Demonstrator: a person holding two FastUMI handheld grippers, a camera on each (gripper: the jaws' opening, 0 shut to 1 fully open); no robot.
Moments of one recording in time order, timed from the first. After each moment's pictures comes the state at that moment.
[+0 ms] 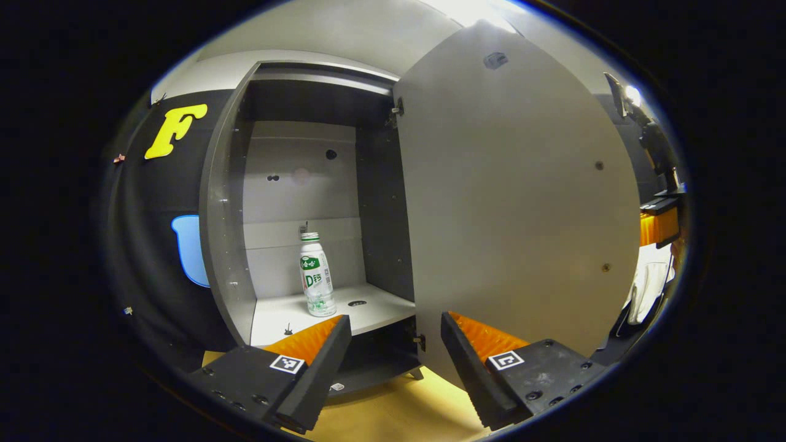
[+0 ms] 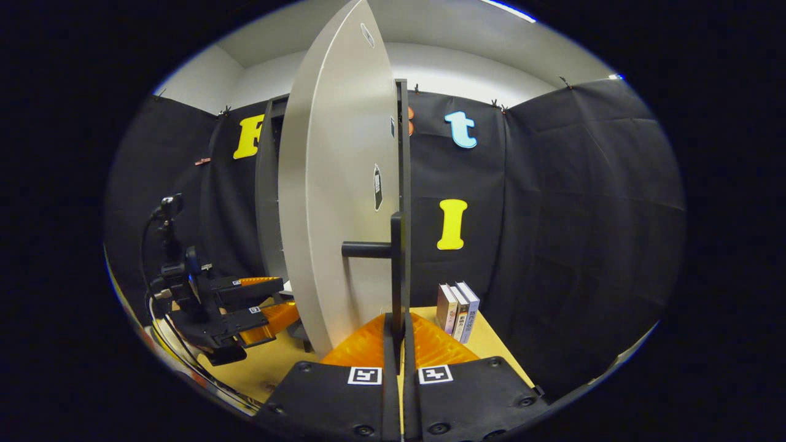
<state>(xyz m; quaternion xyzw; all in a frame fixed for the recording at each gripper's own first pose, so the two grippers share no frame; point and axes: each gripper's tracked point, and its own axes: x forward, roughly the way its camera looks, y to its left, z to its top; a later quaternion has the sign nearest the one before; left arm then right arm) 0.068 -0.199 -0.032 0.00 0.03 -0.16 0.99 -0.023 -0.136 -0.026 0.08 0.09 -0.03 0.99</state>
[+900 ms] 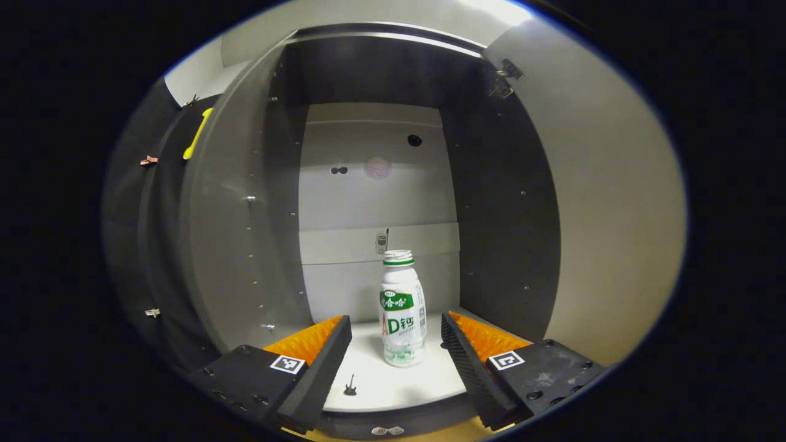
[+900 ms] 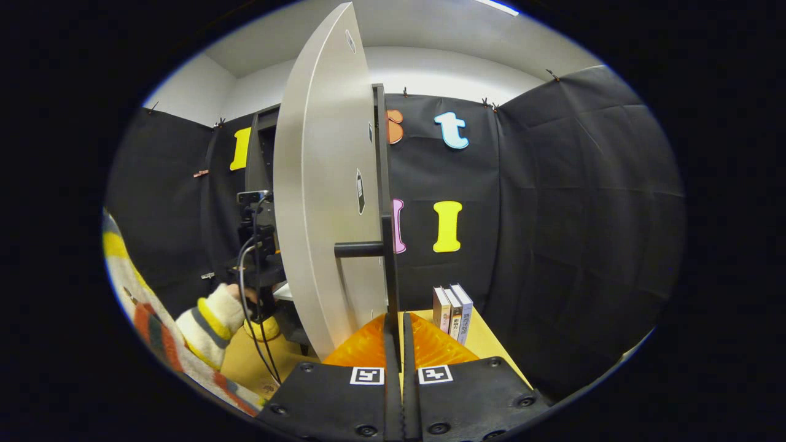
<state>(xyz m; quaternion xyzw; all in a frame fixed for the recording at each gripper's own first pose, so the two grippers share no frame) 0.269 -0.112 -0.027 0.00 0.03 0.01 1.00 -0.026 -0.183 -0.036 0.11 0.07 -0.03 0.99</state>
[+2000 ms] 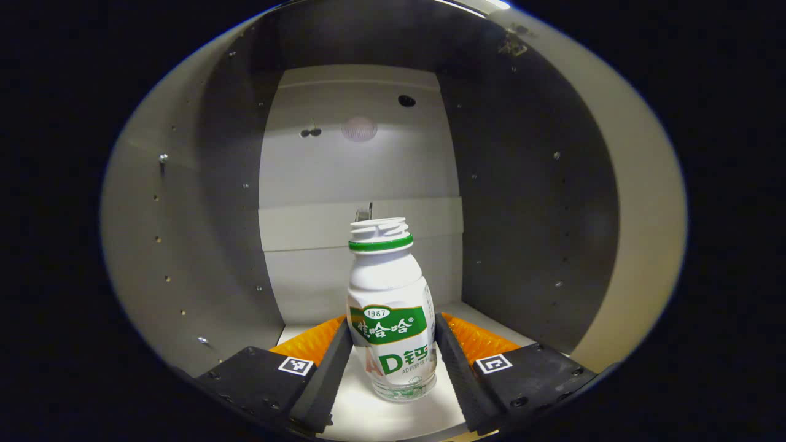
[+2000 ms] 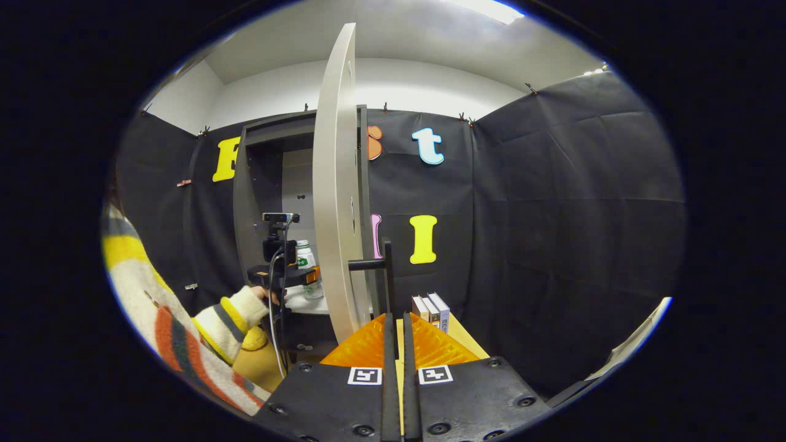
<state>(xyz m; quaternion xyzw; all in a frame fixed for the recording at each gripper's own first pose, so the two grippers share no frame) 0.322 -0.121 -0.040 0.00 0.05 -0.03 1.00 -0.066 -0.190 -0.009 0.10 0.04 -0.09 0.99</state>
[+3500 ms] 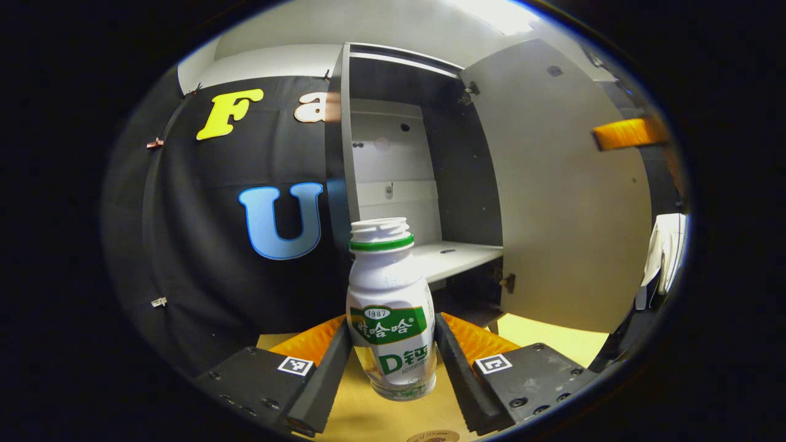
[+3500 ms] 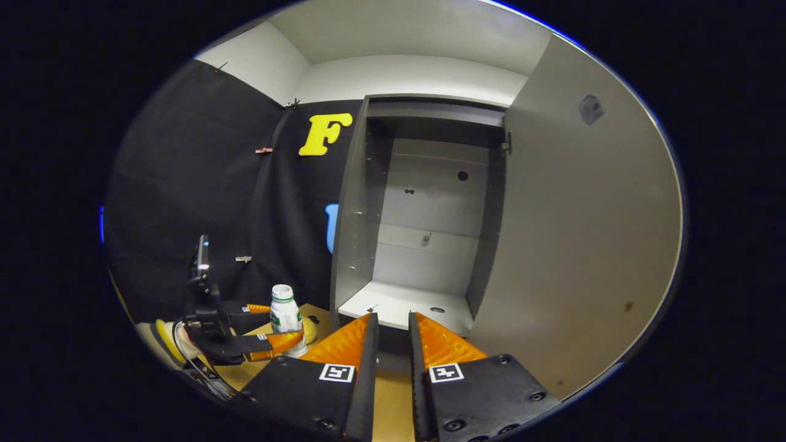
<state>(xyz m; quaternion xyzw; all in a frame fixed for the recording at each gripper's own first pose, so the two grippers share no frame) 0.013 -0.013 -0.149 0.02 0.06 -0.09 0.99 0.048 0.043 0.001 0.02 0.02 0.10 0.99</state>
